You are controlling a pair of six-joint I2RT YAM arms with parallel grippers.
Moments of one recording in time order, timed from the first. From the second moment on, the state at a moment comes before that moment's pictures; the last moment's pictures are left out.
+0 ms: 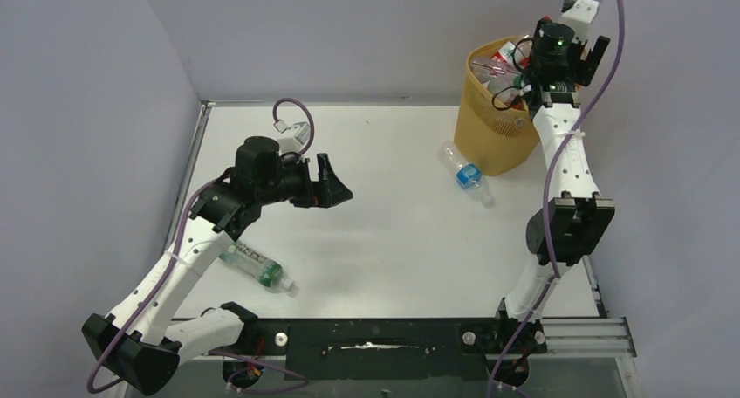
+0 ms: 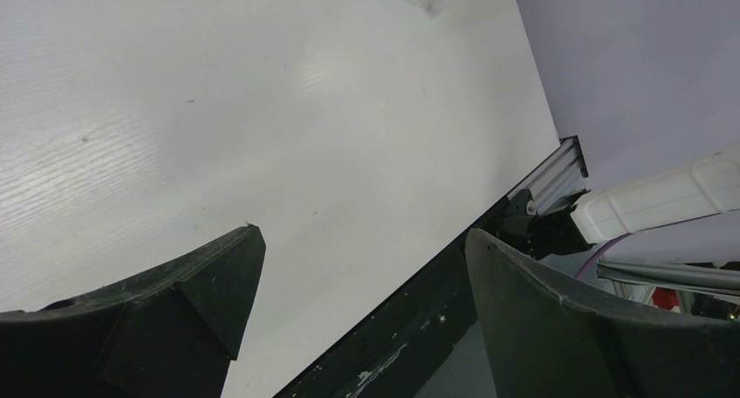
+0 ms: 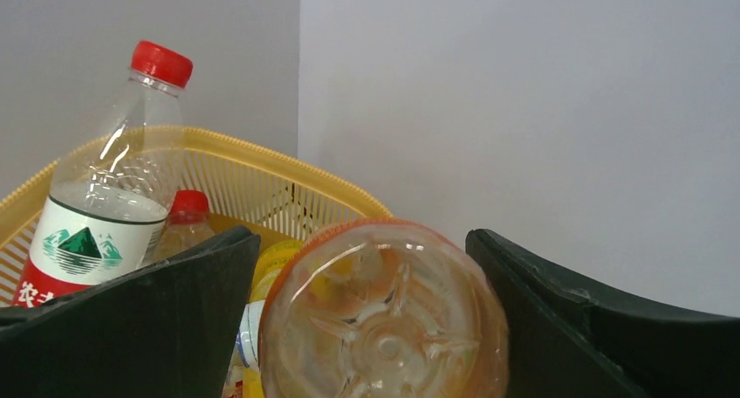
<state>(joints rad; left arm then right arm) -0.51 1.09 1.15 -0.59 0.36 -0.55 -0.03 1.85 1.96 -0.21 0.76 -0.05</state>
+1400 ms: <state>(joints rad) -0.54 1.06 1.21 -0.73 0.26 -0.62 -0.06 1.15 1.59 -0.82 0.04 0.28</state>
